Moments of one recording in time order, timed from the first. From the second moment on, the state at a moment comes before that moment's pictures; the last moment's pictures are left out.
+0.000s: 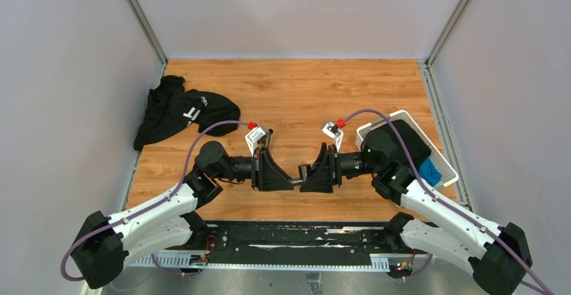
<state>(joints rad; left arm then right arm) -0.75 0.90 0.41 0.60 0.86 -0.95 0.73 0.88 0.57 0.22 -0.94 0.71</state>
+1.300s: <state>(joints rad) -0.74 0.89 0.42 0.53 0.88 -0.94 0.74 0.93 0.59 0.22 -0.92 0.73</state>
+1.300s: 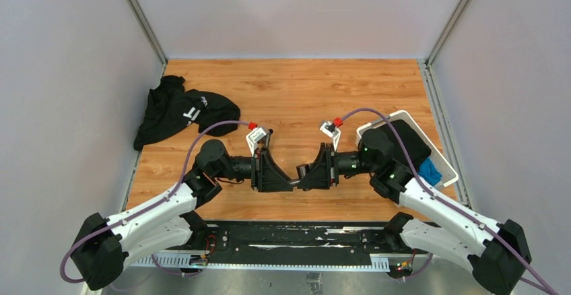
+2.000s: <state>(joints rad) -0.69 0.84 0.80 -0.37 0.27 -0.51 0.74 0.57 0.59 -0.31 -0.18 0.46</state>
